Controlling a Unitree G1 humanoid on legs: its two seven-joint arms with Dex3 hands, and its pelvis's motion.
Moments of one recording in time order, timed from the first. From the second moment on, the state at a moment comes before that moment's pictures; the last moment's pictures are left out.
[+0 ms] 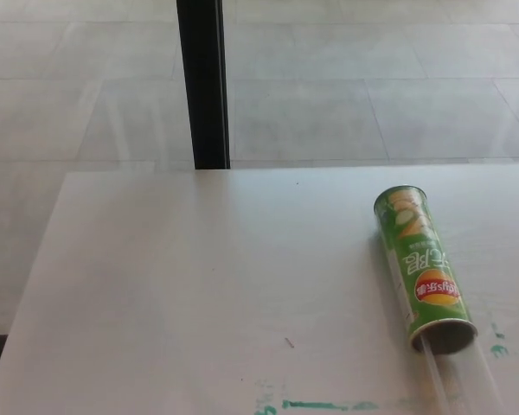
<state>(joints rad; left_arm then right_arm) 0.03 0.69 0.52 1.18 -0.14 -0.11 -0.17 -0.02 -0.48 -0.41 0.98 0.03 -0.10 -0.02</state>
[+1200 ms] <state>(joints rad) 0.03 0.69 0.53 1.21 -0.18 -0.13 -0.21 -0.05 -0.53 -0.70 0.29 0.17 0.09 -0.19</state>
